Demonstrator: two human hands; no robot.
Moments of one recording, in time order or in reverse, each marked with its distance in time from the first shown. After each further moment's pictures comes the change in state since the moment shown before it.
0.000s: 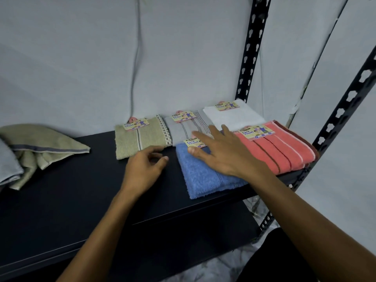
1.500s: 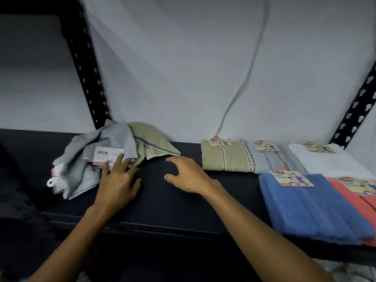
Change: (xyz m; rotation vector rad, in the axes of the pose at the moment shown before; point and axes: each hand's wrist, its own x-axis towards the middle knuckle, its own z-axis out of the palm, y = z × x) left_hand -0.065 -0.151 -0.204 0.957 0.328 0.078; right_hand 0.075 -0.242 0.067 0.325 -0.118 -0.499
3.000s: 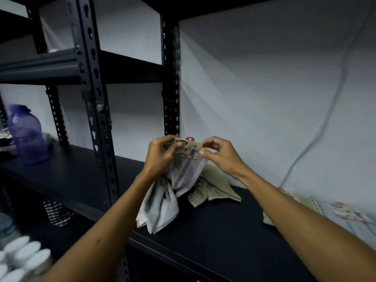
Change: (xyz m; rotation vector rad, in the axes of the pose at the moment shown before) left_hand 0.078 -0.056 -0.135 -0.855 0.550 -0.114; right_hand 0.109 -0.092 -0.067 0.667 0.227 -0.452
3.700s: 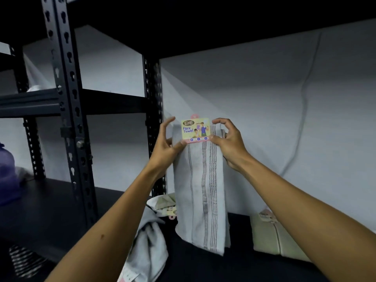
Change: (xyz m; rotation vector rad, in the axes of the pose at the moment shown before) left_hand 0.071 0.066 0.032 -0.488 -0.182 -0.097; right_hand 0.045 -0.060 -0.071 0.149 0.317 -0.091
